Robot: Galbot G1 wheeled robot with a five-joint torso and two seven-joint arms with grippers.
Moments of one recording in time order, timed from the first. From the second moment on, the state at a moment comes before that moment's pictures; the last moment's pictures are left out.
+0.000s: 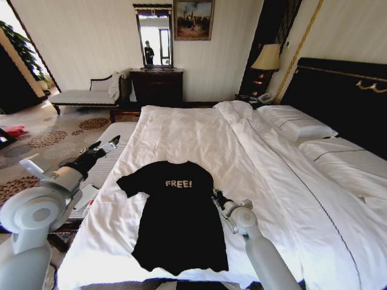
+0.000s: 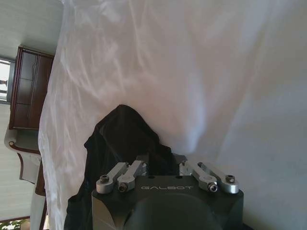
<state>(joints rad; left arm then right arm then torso) 1.16 -0.97 -0.92 -2.33 -1.26 0.62 -0.33 -1.18 1.30 0.32 1.89 1.65 -0.05 0.73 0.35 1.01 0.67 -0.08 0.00</state>
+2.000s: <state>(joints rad) 1.17 -0.98 -0.93 -2.33 -1.25 0.62 -0.33 -0.89 1.01 0.22 1.65 1.50 -0.13 0.67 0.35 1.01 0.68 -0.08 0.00</state>
